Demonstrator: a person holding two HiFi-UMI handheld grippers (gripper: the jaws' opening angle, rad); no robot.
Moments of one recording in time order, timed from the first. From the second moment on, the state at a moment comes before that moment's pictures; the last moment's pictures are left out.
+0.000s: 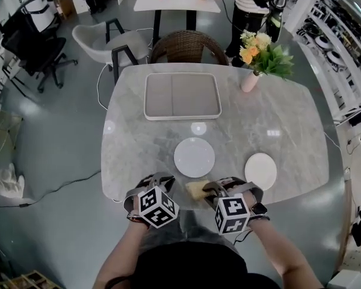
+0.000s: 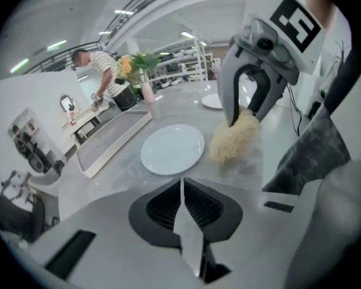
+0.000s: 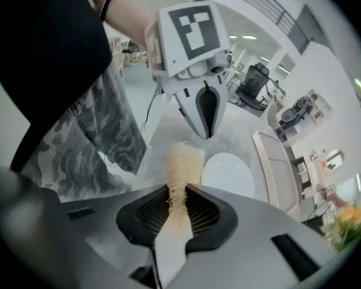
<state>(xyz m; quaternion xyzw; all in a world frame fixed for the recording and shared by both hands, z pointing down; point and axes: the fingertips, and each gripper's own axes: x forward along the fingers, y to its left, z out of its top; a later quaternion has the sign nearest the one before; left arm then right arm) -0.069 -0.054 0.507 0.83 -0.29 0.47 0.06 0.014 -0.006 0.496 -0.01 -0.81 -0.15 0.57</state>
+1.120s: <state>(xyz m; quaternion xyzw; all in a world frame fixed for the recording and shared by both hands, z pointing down) 0.002 0.077 0.383 0.84 -0.51 0.14 0.11 0.069 0.101 0.381 0.25 -0.95 0.11 0.16</state>
